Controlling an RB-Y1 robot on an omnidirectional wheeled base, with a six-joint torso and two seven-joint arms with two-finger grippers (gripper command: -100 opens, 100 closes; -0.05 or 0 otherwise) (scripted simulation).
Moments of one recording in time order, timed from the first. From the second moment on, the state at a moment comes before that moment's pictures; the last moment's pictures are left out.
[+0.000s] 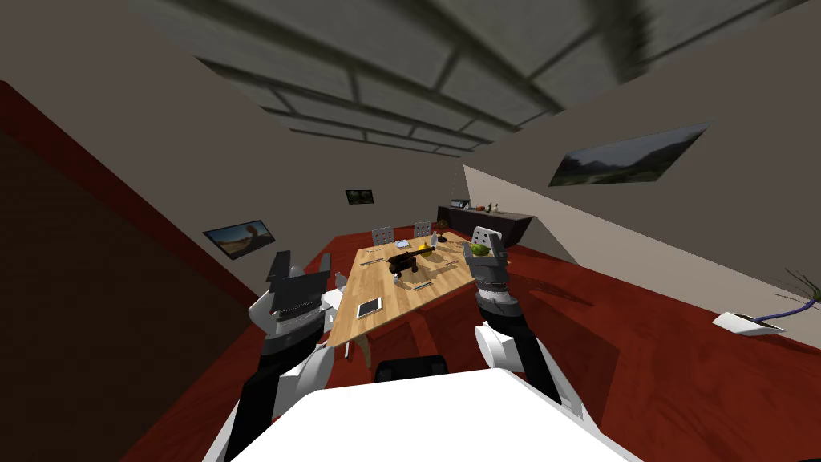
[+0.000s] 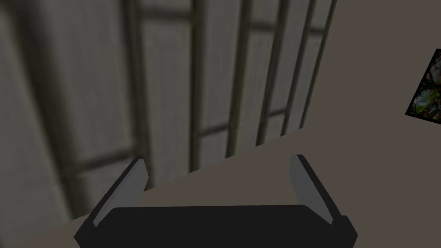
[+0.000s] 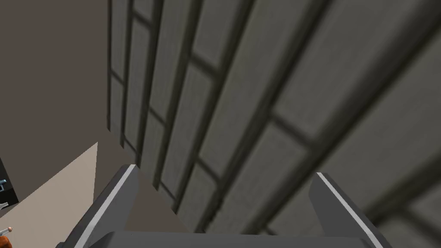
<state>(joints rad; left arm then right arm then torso) 0.53 -0.02 0.02 -2.35 0.02 -0.58 0.06 0.48 -0.03 0.06 -2.38 0.08 -0.48 -0.15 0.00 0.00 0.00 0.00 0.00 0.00</state>
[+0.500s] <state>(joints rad) 0.48 0.10 0.02 -2.27 0.01 -0.55 0.04 0.48 -0.03 0.06 -2.38 0.08 -0.48 -0.15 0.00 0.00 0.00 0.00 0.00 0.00</state>
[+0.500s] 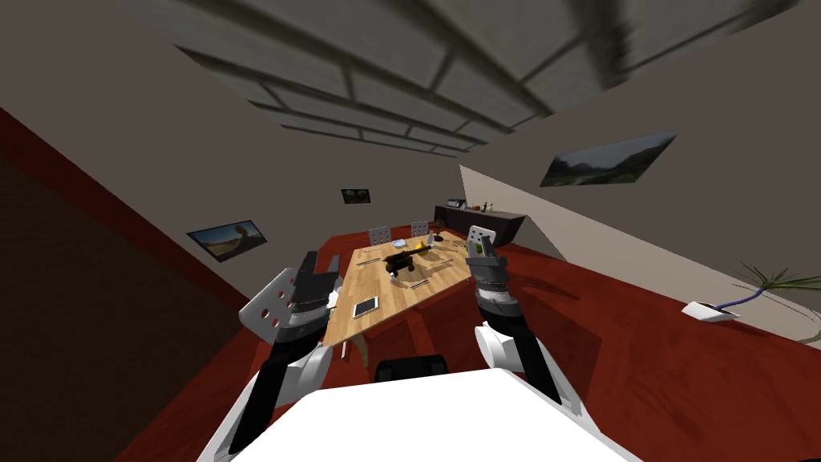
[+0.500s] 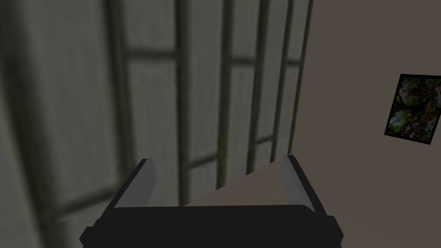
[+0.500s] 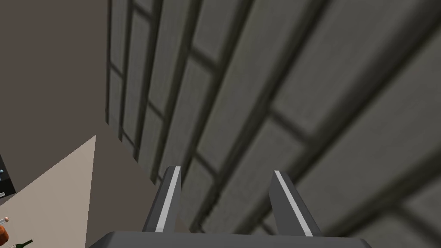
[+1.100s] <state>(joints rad) 0.41 0.19 0.01 -2.11 -0.02 -0.49 -0.02 0.48 -0.03 0.06 -2.38 0.08 -0.48 -0.15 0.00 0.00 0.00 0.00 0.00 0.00</state>
